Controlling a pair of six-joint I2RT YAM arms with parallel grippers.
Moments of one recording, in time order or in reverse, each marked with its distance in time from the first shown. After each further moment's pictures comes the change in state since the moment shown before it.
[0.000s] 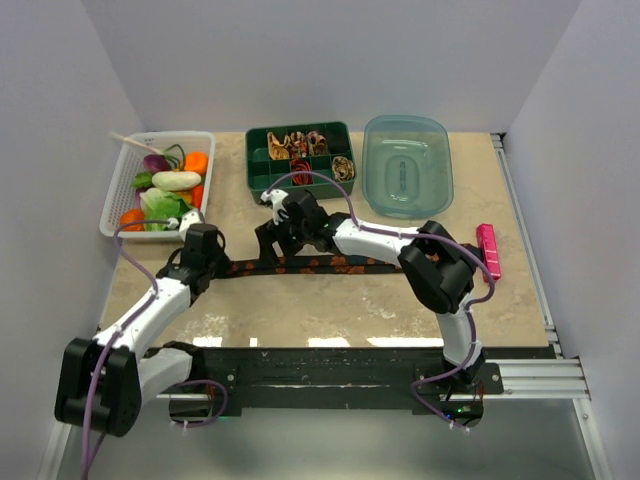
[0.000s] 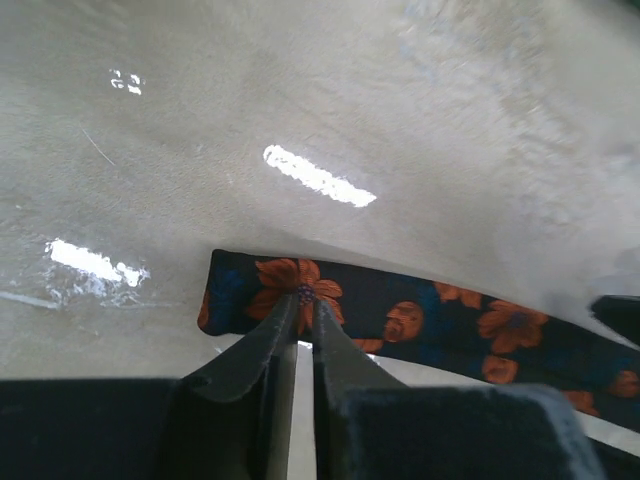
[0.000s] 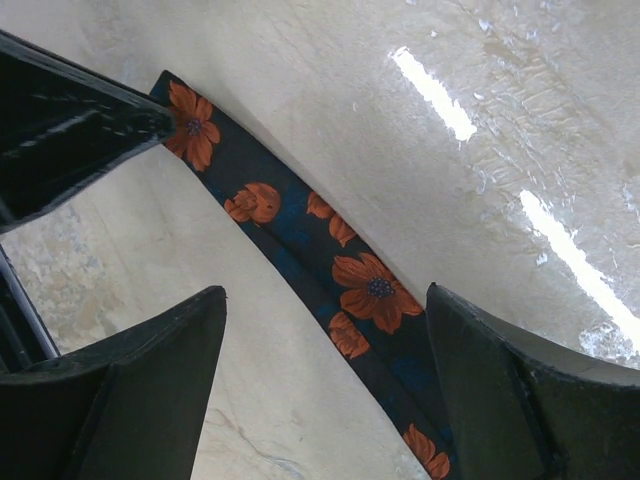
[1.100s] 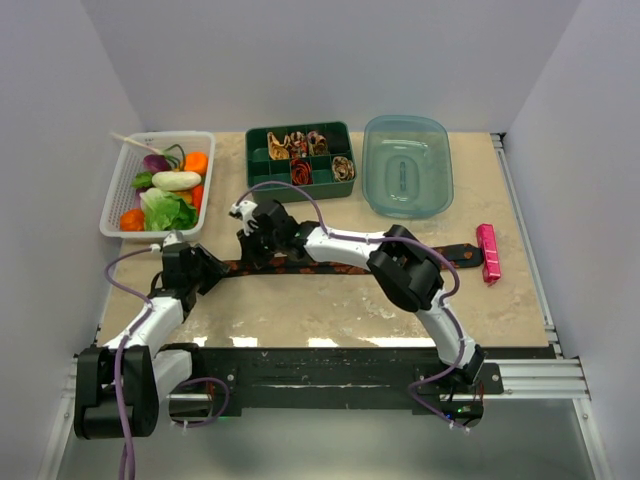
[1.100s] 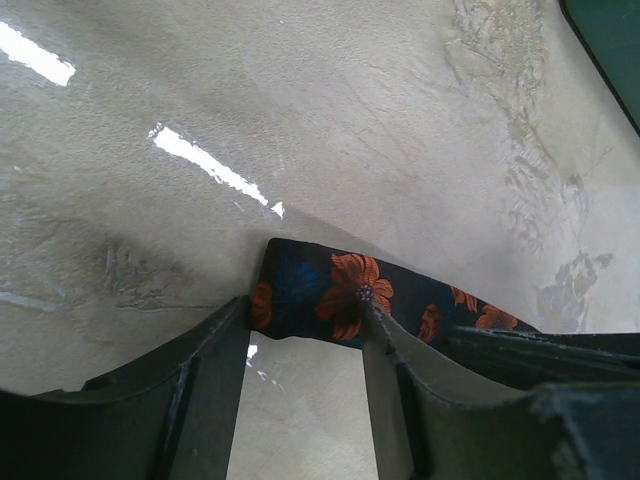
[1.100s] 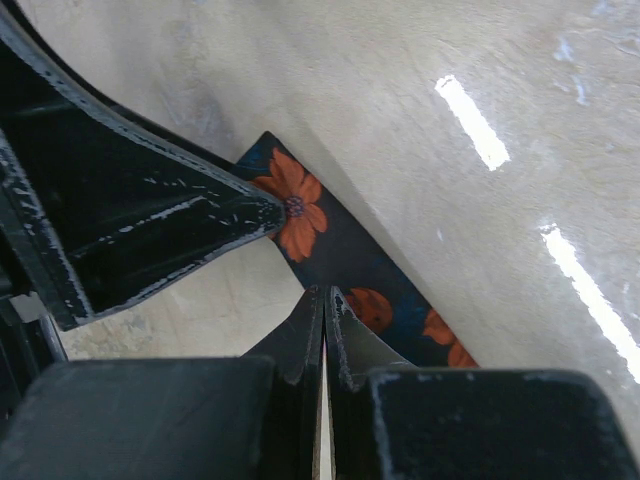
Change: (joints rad) left arm 0.266 -0.088 -0.228 0.242 0.319 -0.083; right arm 0.096 0.192 0.211 0.034 -0.025 0.013
